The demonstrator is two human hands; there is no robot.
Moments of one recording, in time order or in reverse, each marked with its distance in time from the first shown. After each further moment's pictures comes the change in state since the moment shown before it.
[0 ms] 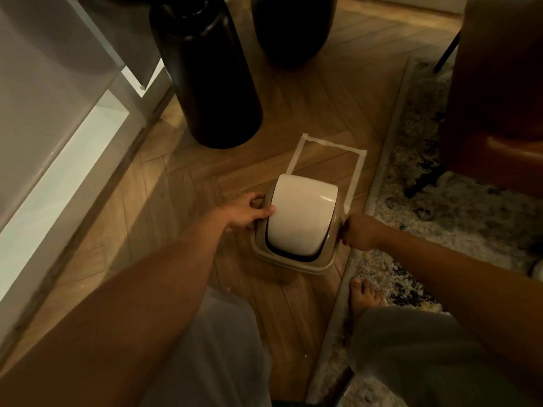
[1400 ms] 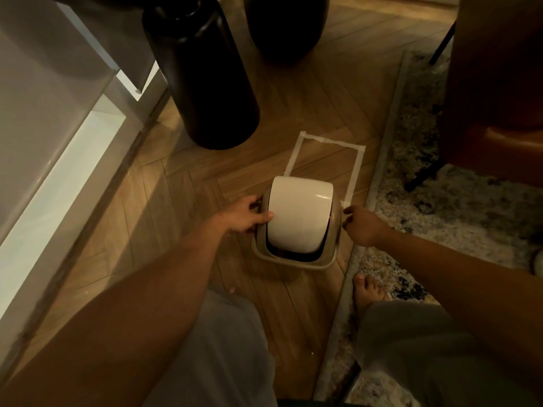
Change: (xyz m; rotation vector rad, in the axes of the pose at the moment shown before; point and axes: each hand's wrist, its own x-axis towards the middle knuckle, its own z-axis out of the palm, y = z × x) left_hand -0.004 -0.008 -0.001 0.054 0.005 0.040; right_hand 0.016 0.008 0.014 0.245 0.135 0.052
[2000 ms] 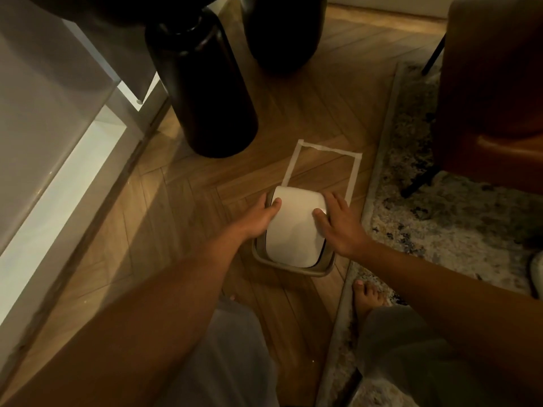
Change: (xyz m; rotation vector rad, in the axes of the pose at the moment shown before) left_hand 0.001 0.022 0.032 0.033 0.111 0.128; right_hand -0.031 -0.038 0.018 0.077 0.279 -0.465
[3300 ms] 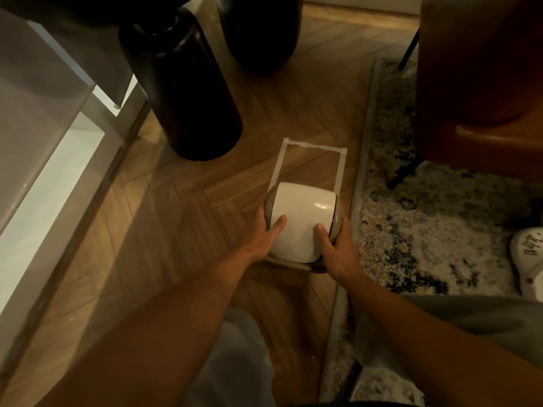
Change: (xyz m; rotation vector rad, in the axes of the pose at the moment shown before) left_hand 0.003 -0.045 0.035 -0.004 0.021 0.112; right_hand -0.053 0.012 0.054 0.550 0.326 0.361
